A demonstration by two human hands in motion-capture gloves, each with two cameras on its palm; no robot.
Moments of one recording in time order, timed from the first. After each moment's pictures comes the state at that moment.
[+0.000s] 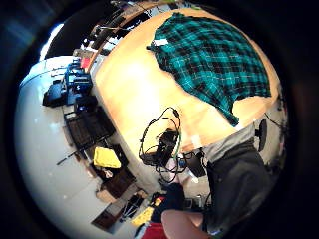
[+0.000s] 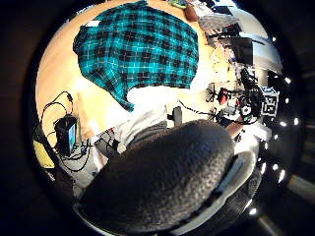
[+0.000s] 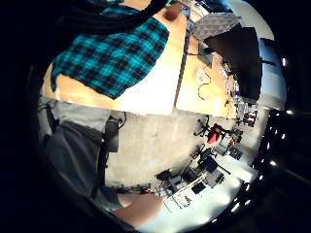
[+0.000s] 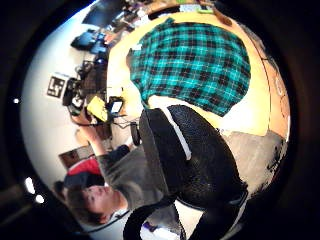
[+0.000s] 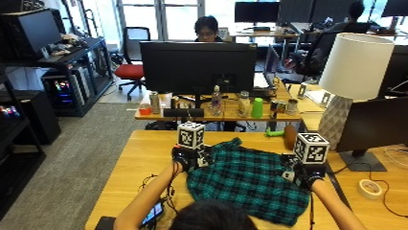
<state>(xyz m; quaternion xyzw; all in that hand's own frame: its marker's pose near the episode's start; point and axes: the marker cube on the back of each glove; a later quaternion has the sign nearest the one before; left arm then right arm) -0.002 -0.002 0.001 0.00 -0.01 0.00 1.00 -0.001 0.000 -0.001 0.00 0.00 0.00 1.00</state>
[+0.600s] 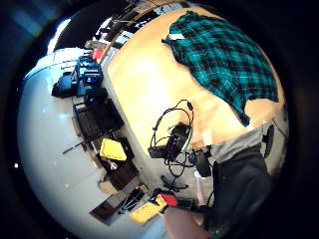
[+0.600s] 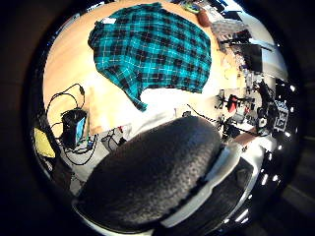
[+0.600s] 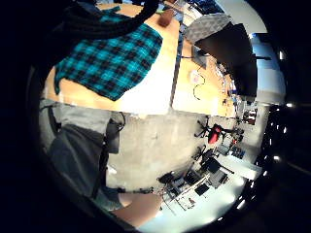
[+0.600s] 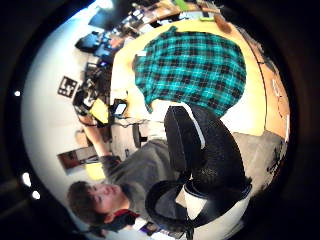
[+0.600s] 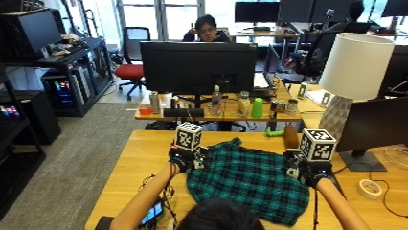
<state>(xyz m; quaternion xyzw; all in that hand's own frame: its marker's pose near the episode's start) -0.016 0.007 0.002 0.01 -0.05 -0.04 1.00 0.002 0.020 -0.026 0.04 0.00 0.01 1.00</state>
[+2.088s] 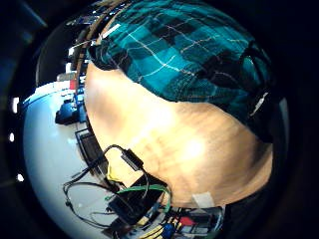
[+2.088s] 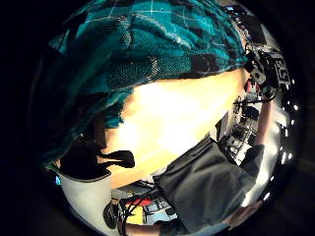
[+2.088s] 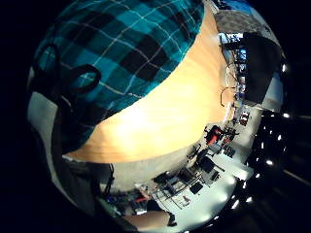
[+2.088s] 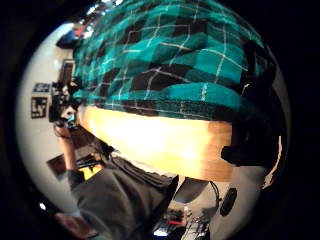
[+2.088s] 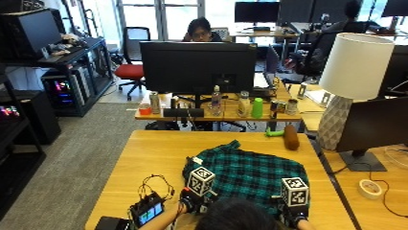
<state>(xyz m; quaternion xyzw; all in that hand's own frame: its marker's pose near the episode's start) 0.003 -0.083 0.237 0.00 -0.10 0.09 0.99 0.029 -0.070 0.253 -0.03 0.04 0.00 1.00</state>
